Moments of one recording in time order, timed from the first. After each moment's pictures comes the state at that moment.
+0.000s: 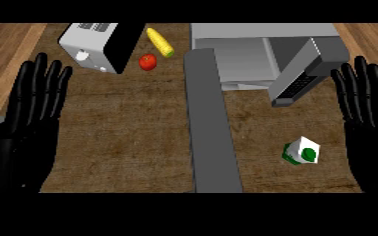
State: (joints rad) left arm -0.04 0.05 -0.03 -2.10 -0.01 -0.03 0.03; right arm -0.01 -0.09 0.00 -2.10 0.03 0.01 0.02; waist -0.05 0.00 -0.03
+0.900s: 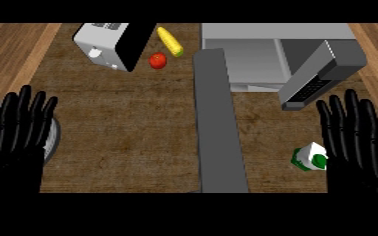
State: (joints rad) left arm 0.17 0.03 0.03 -2.13 0.13 -0.06 0.02; right arm 0.18 0.00 0.26 -2.26 0.08 -0.20 0.09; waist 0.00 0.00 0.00
